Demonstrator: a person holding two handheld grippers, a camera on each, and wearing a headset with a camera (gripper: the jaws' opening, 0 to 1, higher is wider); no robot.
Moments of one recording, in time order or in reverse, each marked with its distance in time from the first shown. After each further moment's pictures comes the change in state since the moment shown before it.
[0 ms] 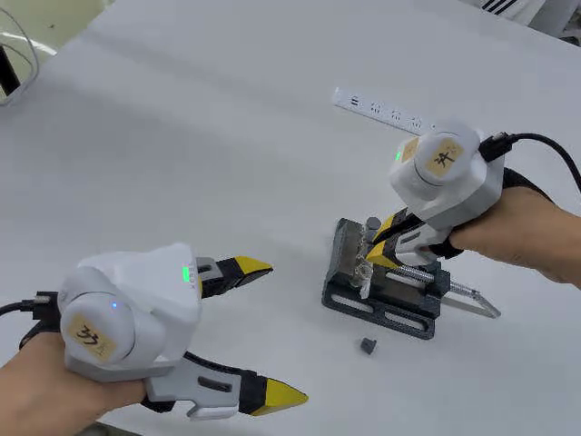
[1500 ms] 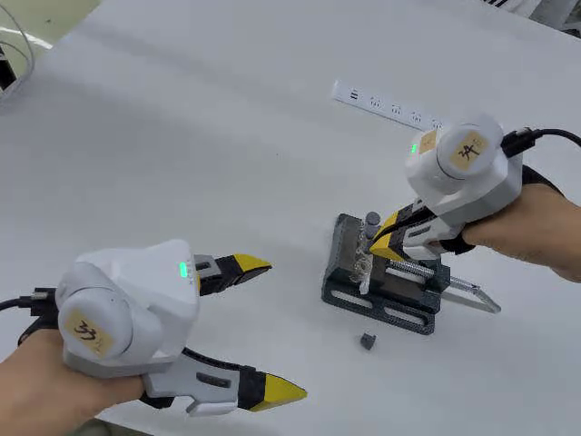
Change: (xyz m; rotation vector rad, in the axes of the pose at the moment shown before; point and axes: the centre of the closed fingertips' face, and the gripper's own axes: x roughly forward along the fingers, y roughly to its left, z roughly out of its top) left arm 0.002 0.001 -0.002 -0.013 0.003 -0.005; right arm -0.006 -0.001 0.003 -0.003 -0.056 0.026
